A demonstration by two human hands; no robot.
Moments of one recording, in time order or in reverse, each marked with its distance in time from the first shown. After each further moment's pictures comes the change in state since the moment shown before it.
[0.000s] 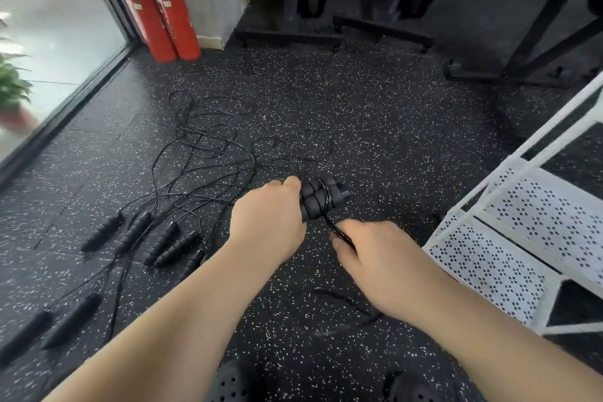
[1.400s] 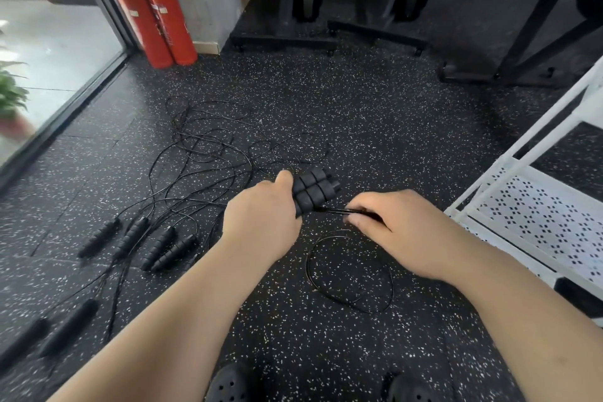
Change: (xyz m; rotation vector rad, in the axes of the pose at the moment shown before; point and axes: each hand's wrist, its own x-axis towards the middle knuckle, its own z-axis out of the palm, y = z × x) left_hand -0.001 0.003 -0.013 0.017 -0.015 -0.021; right_hand 0.016 0.041 -0.042 0.047 -0.021 -0.101
